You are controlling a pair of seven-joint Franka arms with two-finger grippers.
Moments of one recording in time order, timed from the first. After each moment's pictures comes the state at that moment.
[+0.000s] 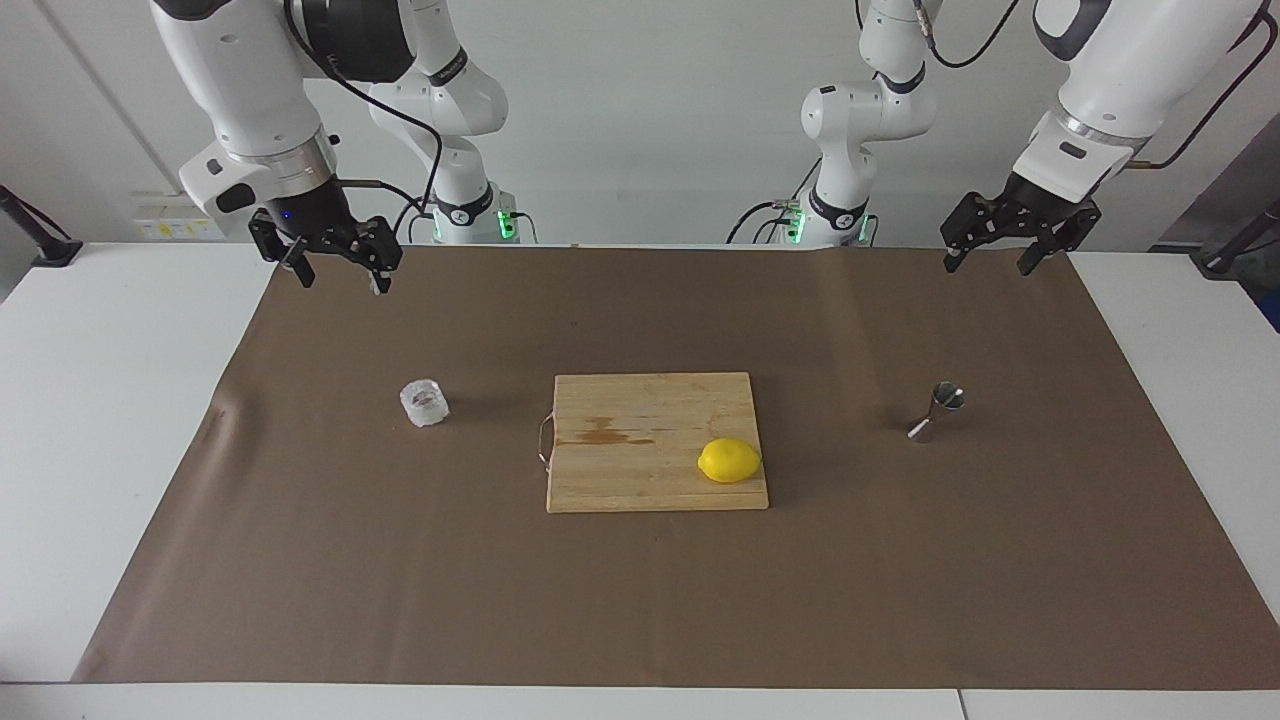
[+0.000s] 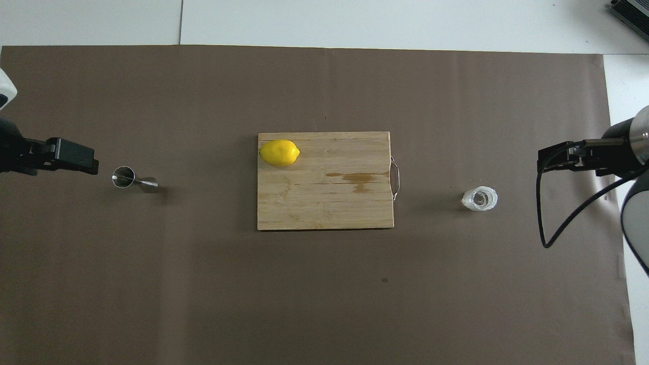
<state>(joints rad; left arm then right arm) 0.02 -0.02 -0.12 -1.54 -0.05 1.51 -0.04 -0.01 -0.03 0.04 -1.65 -0.04 1.63 0.12</state>
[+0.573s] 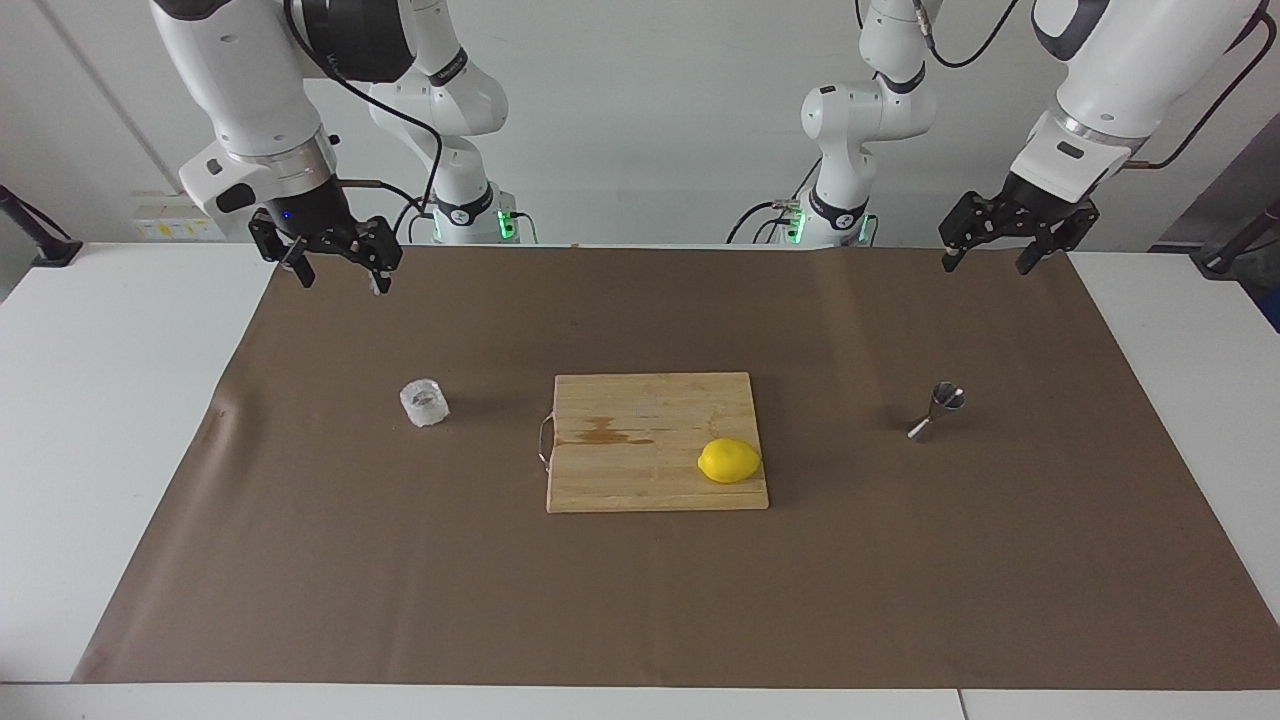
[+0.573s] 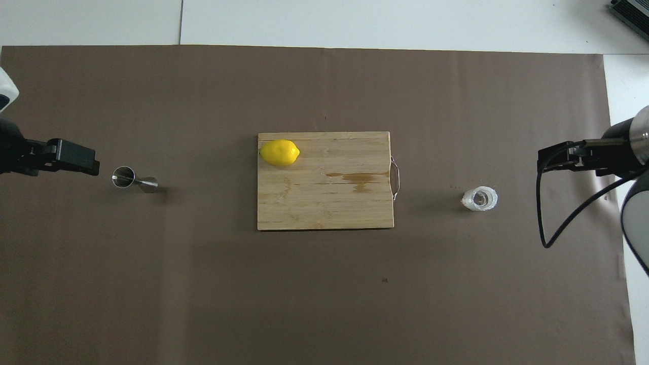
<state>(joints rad) 0.02 -0.02 -0.12 -1.55 -0.05 1.51 -0.04 -0.01 -0.03 0.04 -1.65 -0.04 1.63 0.12</state>
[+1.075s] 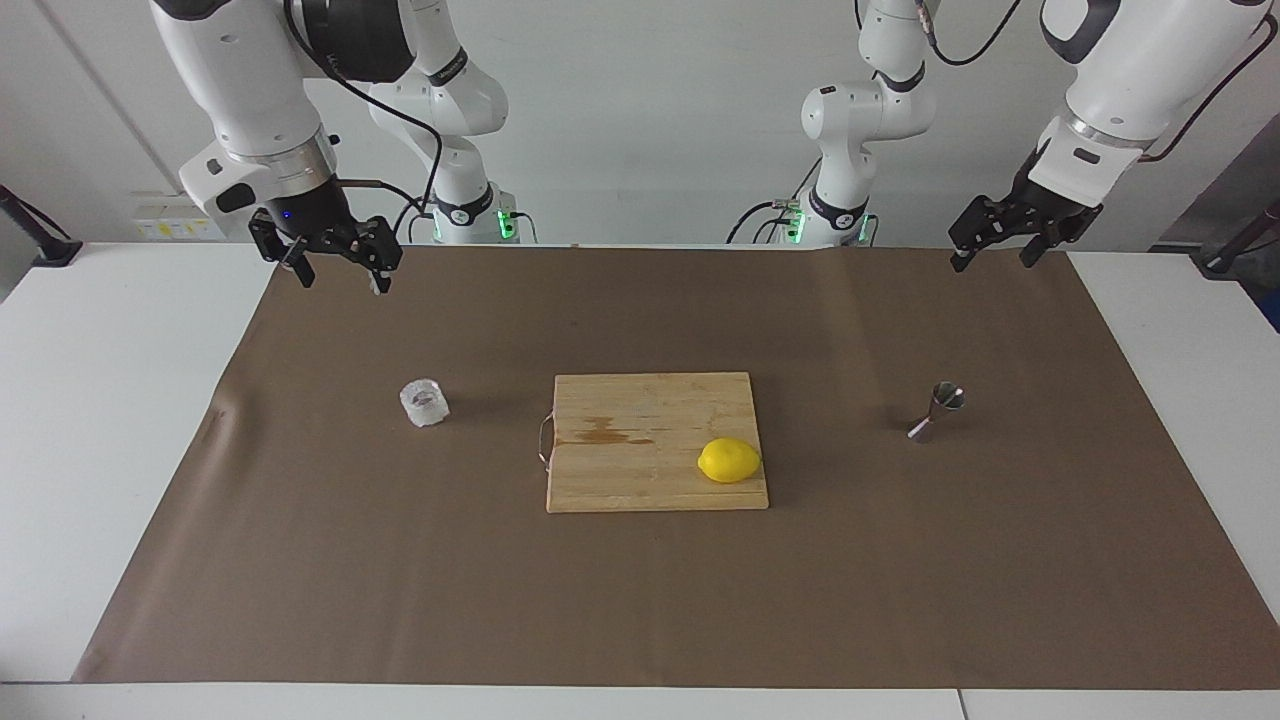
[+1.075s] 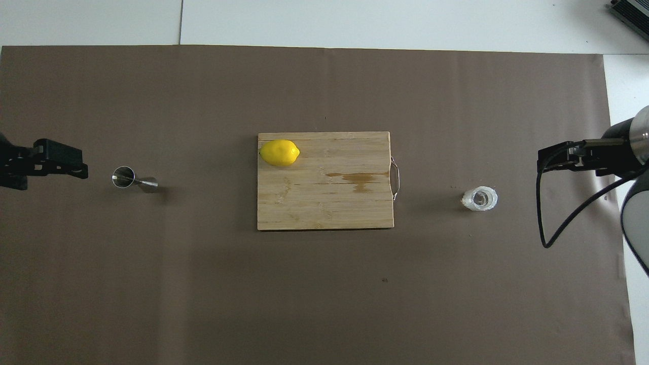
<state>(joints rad) 0.06 -0.04 -0.11 -1.58 -0.06 1.50 -0.22 -0.01 -0.03 0.04 -1.65 -0.04 1.63 0.12</state>
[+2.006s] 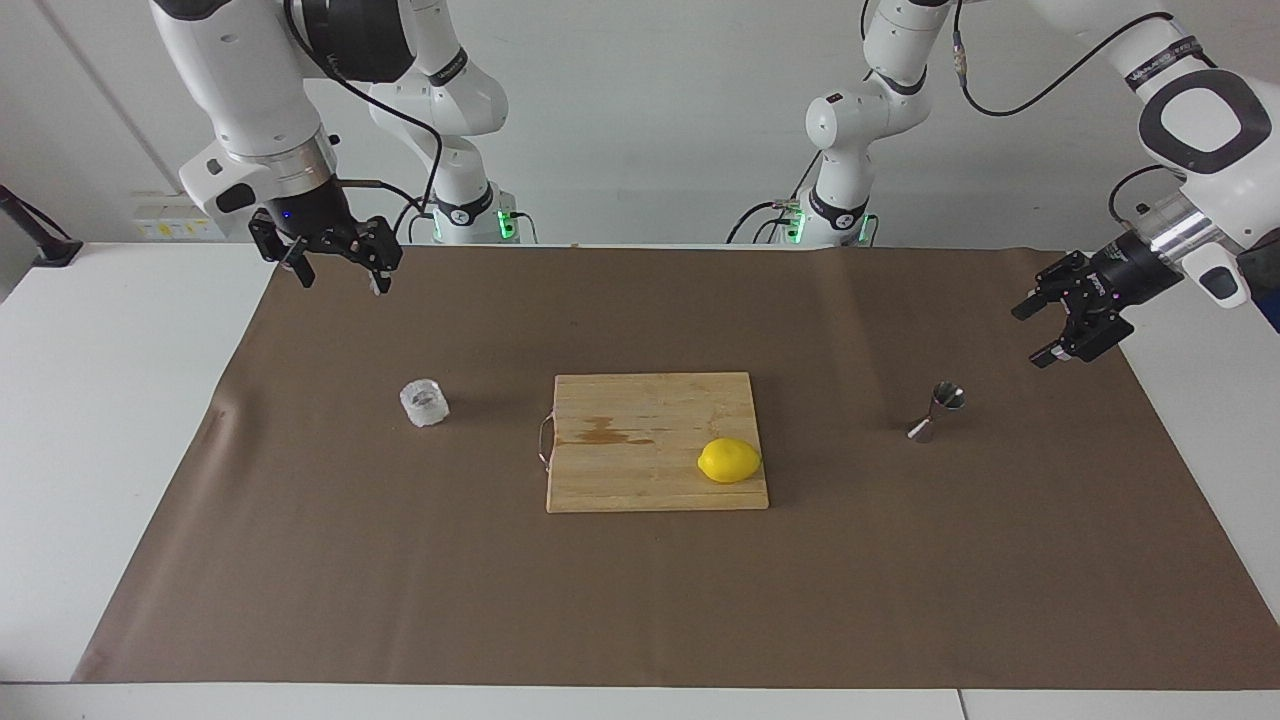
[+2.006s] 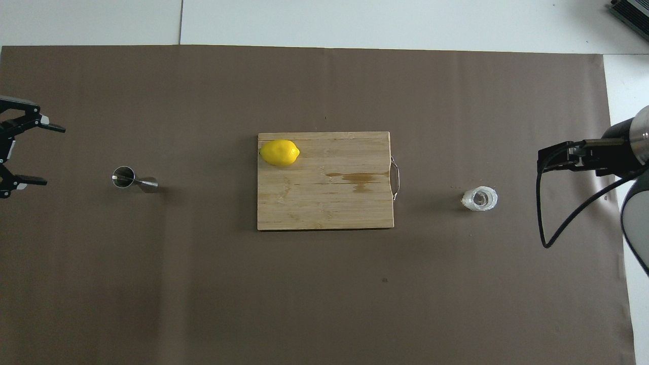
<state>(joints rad) 0.34 0.07 -0.11 -1.78 -0.59 1.77 -0.97 -0.01 -0.03 0.04 -1.65 -0.04 1.63 0.12</state>
